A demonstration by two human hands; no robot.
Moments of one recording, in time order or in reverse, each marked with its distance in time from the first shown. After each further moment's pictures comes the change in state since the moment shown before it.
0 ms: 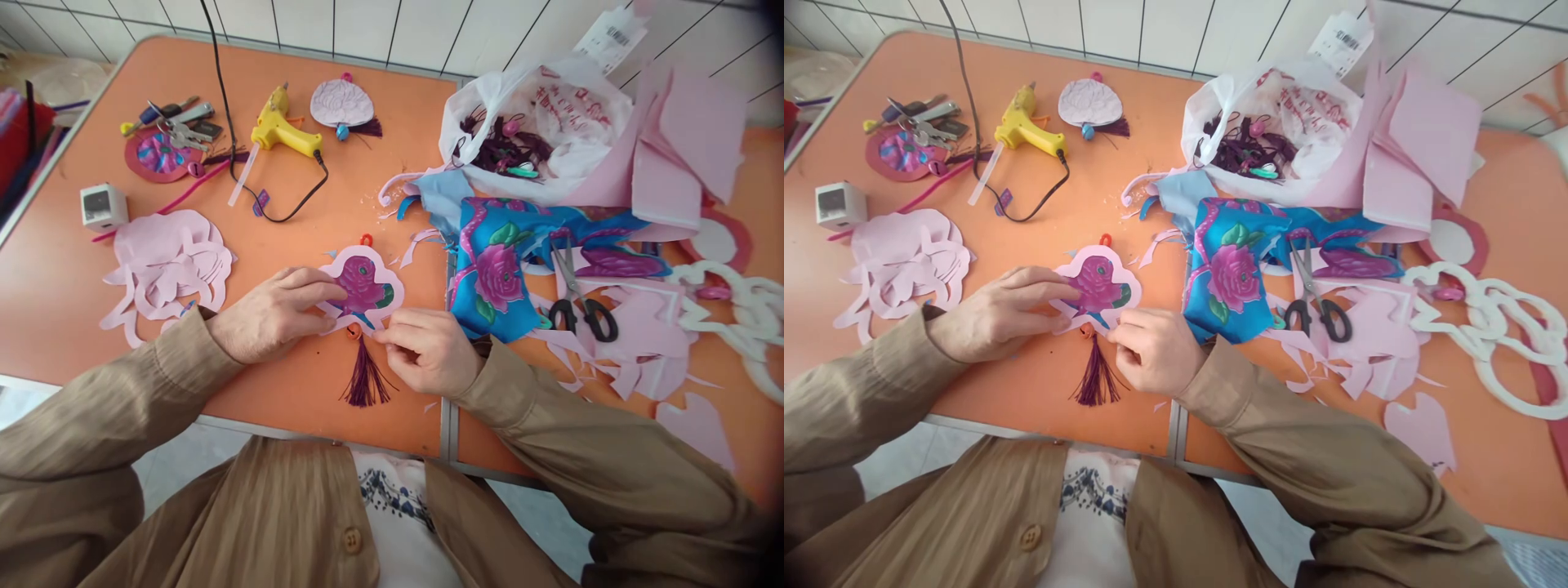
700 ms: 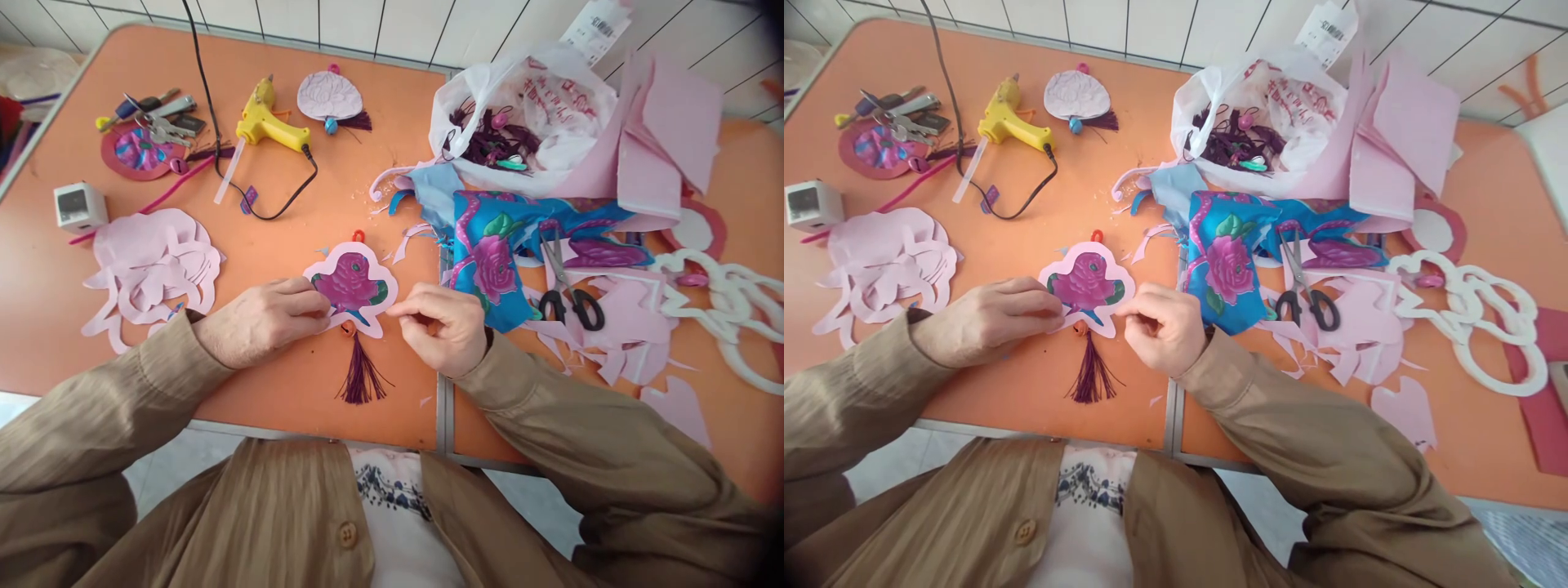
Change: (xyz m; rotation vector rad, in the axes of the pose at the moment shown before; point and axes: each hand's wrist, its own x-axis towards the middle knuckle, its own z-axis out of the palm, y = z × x) left_hand 0.007 0.004 -0.006 -0.029 -0.050 0.035; right_hand 0.005 0.003 -0.011 0.186 0.195 0.222
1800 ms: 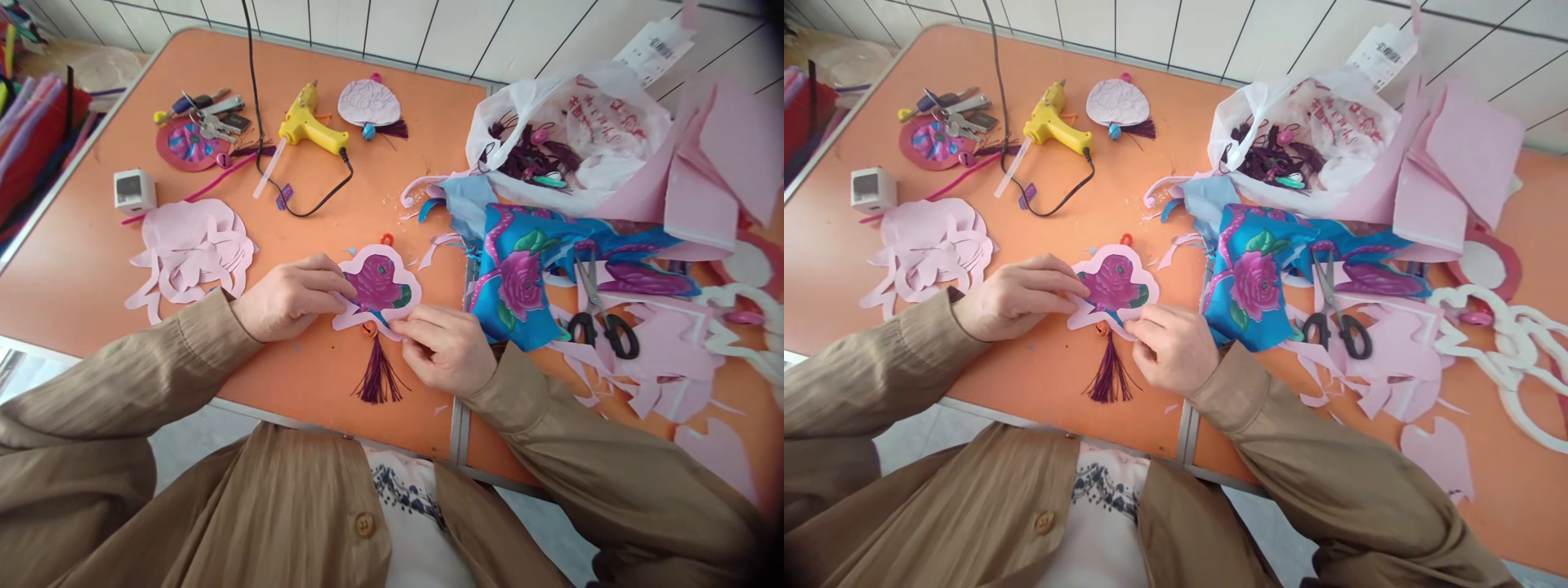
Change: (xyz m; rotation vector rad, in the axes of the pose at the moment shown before) left_hand -0.008 -0.011 0.007 -0.178 0.212 -0.062; right_hand -0.006 0.002 0.009 -0.302 -0.154 -0.271
